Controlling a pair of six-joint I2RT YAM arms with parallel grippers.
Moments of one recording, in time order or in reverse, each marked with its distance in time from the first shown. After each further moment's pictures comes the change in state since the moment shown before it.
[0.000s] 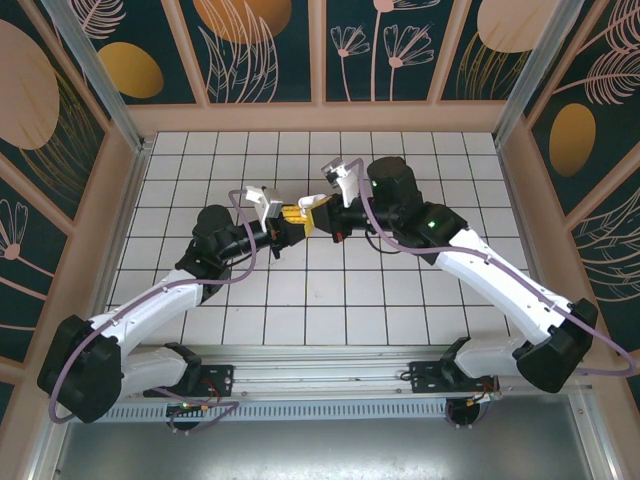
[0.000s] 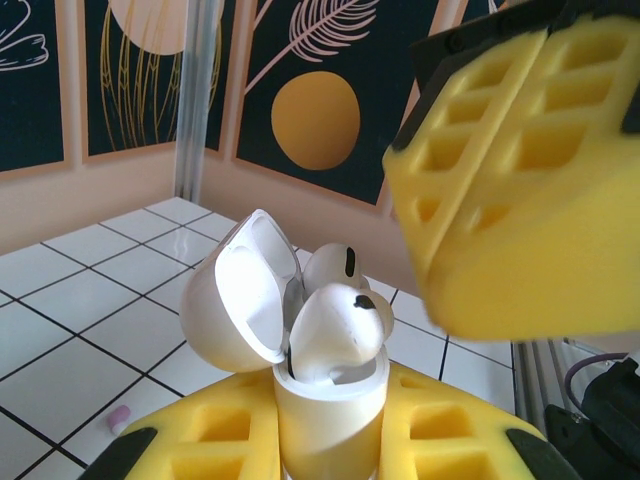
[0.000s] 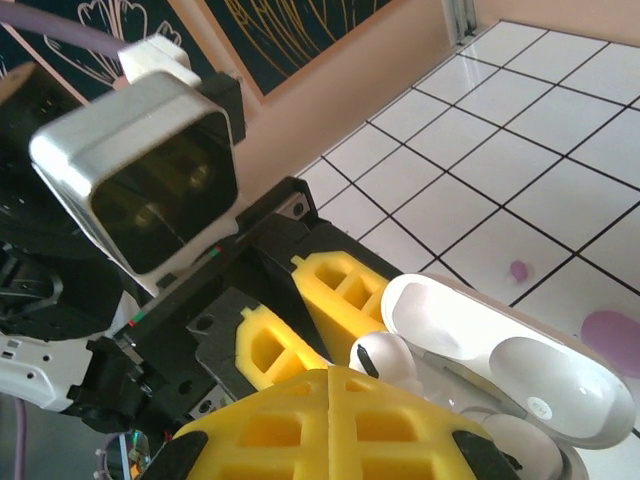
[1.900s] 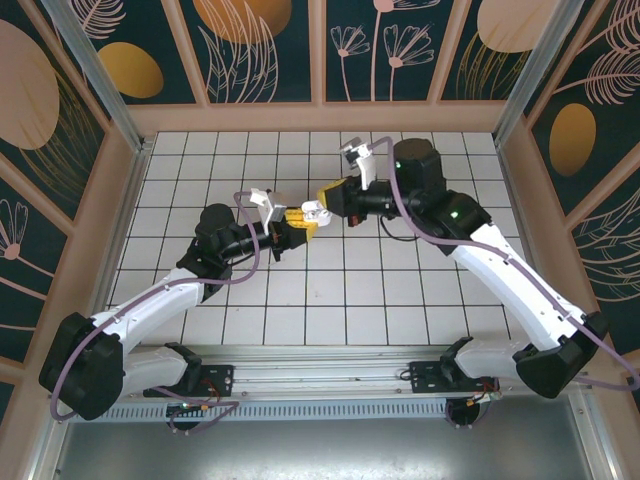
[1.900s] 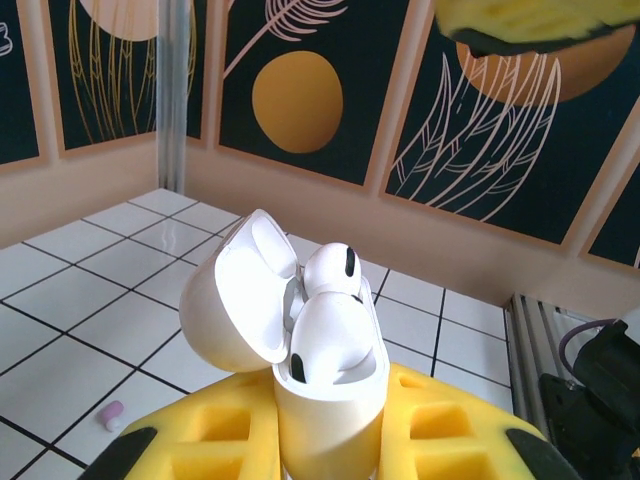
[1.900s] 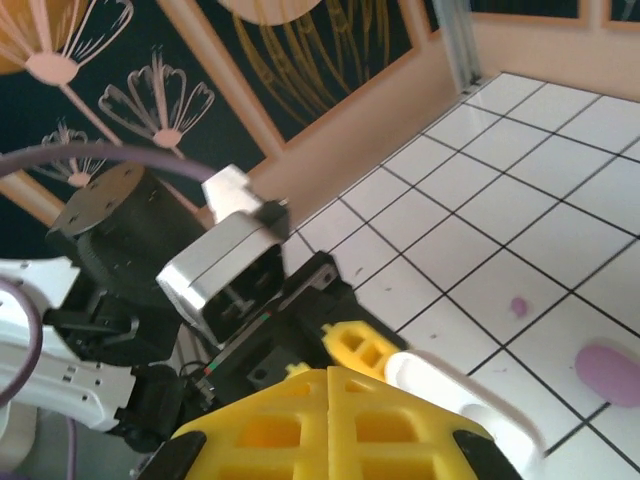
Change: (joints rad) left arm 0.000 0.011 0.005 -0.026 0.049 0.069; right arm -0.113 -0.030 0.110 -0.063 -0.106 0.036
